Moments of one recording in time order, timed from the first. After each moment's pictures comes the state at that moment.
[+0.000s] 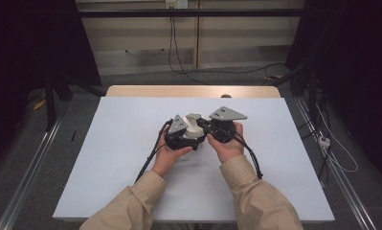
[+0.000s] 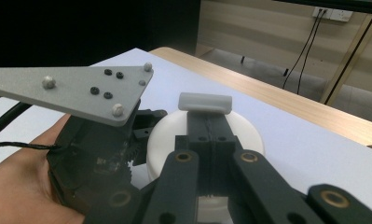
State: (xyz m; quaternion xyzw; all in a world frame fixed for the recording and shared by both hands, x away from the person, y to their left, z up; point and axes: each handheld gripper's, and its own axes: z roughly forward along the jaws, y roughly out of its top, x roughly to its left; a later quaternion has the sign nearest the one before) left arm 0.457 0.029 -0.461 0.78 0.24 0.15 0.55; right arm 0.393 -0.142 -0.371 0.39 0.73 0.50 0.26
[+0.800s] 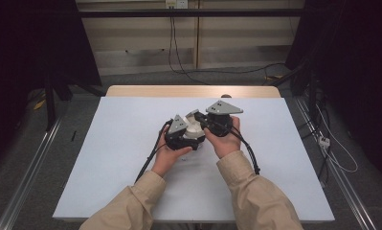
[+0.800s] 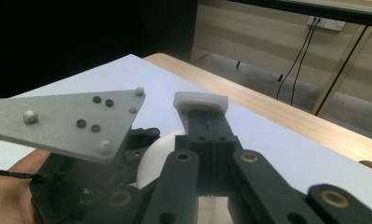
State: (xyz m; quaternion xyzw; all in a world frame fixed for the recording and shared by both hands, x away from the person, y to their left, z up) left arm 0.456 0.029 -0.461 0.78 0.24 0.15 0.55; right arm 0.406 -0.135 -0.362 0.38 0.73 0.50 0.27
